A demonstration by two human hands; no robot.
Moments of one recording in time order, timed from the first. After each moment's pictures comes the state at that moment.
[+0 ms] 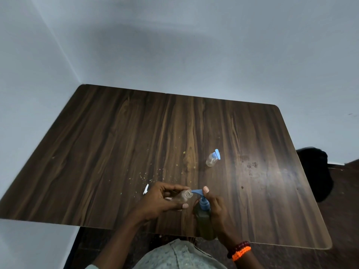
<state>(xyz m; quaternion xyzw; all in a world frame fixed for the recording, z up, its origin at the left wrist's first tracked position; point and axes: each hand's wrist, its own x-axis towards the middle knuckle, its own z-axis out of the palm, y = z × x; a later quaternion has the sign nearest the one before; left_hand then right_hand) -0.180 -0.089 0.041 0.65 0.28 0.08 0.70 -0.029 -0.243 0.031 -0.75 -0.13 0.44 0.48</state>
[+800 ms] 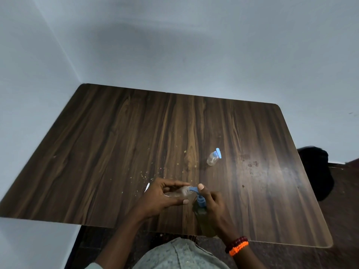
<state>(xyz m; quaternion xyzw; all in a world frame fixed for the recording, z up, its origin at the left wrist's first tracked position) -0.180 -0.084 0.044 0.70 0.28 0.10 0.64 -0.031 -0.236 0.036 -0.78 -0.19 0.40 0.45</state>
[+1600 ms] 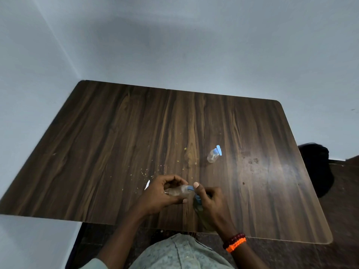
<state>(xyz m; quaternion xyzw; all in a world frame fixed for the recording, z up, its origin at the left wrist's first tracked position) -0.177 -0.082 0.040 0.71 0.28 0.10 0.64 -0.034 -0.231 0.035 -0.80 -0.27 0.32 0.43</state>
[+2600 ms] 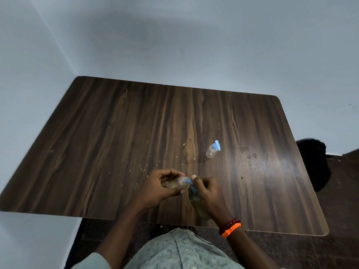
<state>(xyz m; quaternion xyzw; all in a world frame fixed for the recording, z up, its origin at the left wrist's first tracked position) -0.180 -0.083 0.046 0.69 0.30 0.12 0.65 -0.028 -0.219 0.014 -0.80 -0.29 0.30 0.43</state>
